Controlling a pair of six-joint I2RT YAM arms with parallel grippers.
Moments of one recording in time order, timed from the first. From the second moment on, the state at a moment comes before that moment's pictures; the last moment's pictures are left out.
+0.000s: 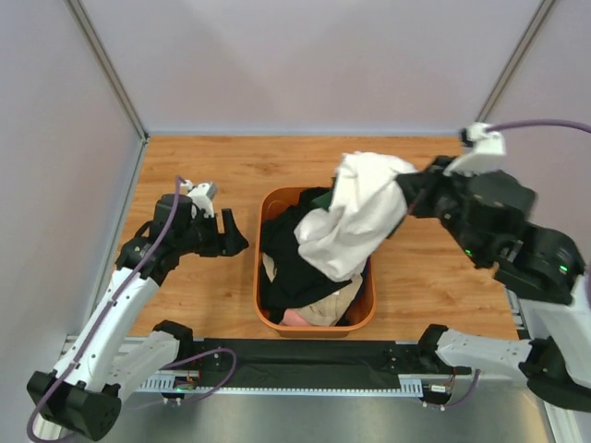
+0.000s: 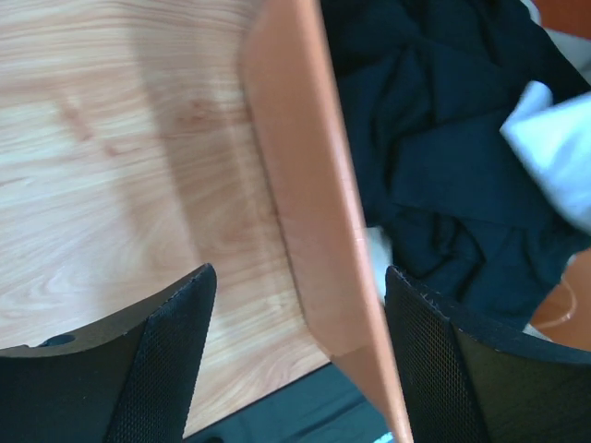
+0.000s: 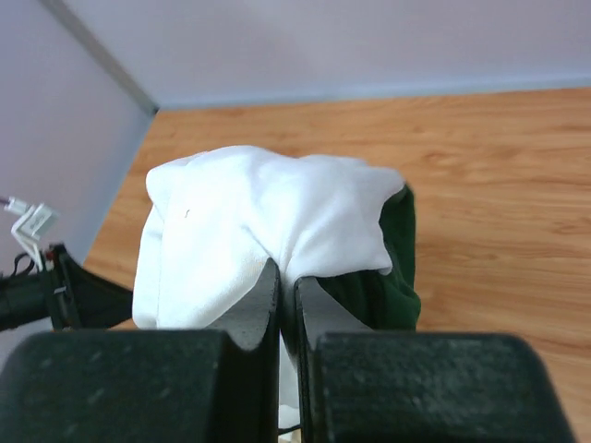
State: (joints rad) left arm -0.30 0.87 0.90 -0.74 0.28 -0.37; right arm 0.90 1.05 1.73 -0.92 0.54 0.47
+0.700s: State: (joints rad) left arm -0.49 1.37 1.17 -0.79 0.07 -0.45; right arm 0.89 0.72 1.53 -1.03 0.97 0.39
